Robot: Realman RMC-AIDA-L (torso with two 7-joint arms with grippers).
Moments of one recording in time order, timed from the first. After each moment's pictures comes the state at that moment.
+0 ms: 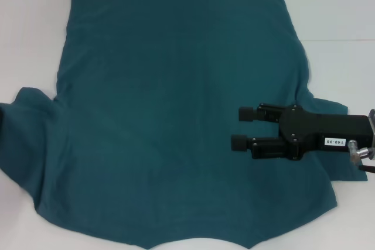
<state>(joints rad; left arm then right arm) -0.43 -2.10 0.31 0.71 2.09 0.97 -1.65 0.60 2.08 -0.65 -0.61 -1.98 -1.70 1.49</state>
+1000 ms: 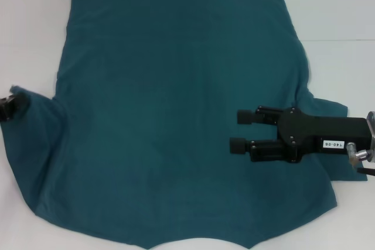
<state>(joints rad) -0.43 -2.10 0.31 0.79 2.09 1.24 -1.74 0.60 2.08 -0.65 -0.60 -1.98 -1.70 1.49</state>
